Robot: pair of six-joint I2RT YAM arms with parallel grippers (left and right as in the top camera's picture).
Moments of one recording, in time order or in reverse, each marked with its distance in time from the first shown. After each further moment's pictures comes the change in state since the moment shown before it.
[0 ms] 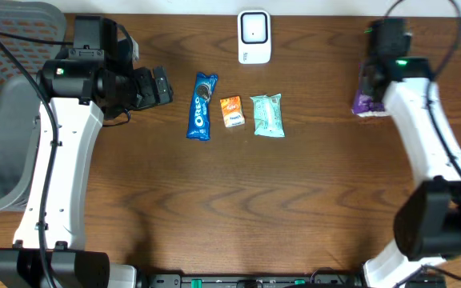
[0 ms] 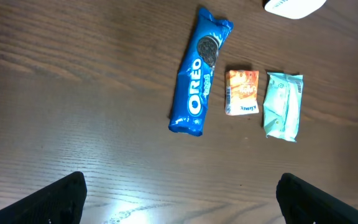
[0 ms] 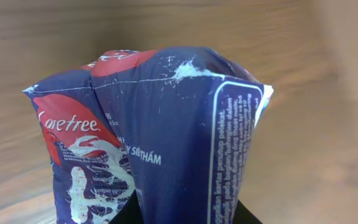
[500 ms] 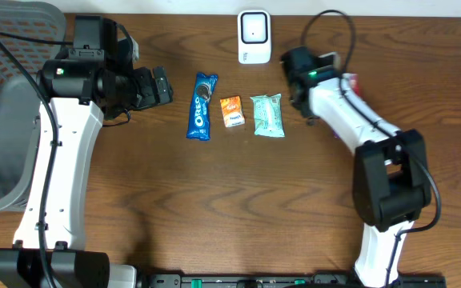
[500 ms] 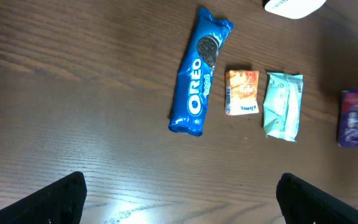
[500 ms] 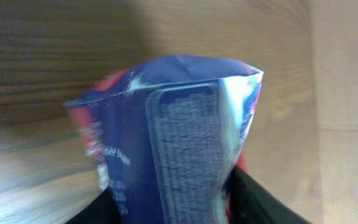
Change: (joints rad) left arm 0.000 0.000 0.000 0.000 0.000 0.000; right arm 0.282 0.238 -0.001 0.003 0.170 0.057
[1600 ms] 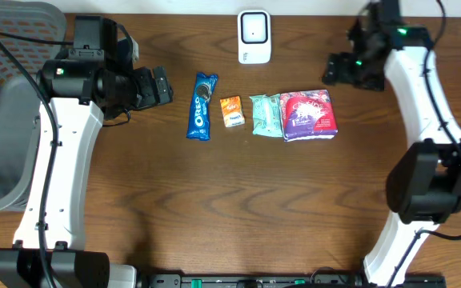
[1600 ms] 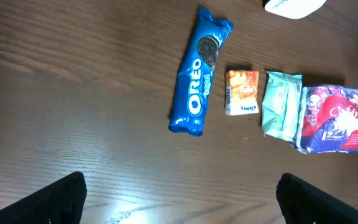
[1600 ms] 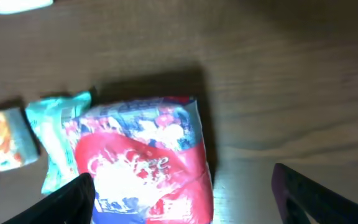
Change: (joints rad) left arm 0.000 0.000 0.000 0.000 0.000 0.000; right arm -0.379 -0.007 0.293 -0.239 -1.045 -0.167
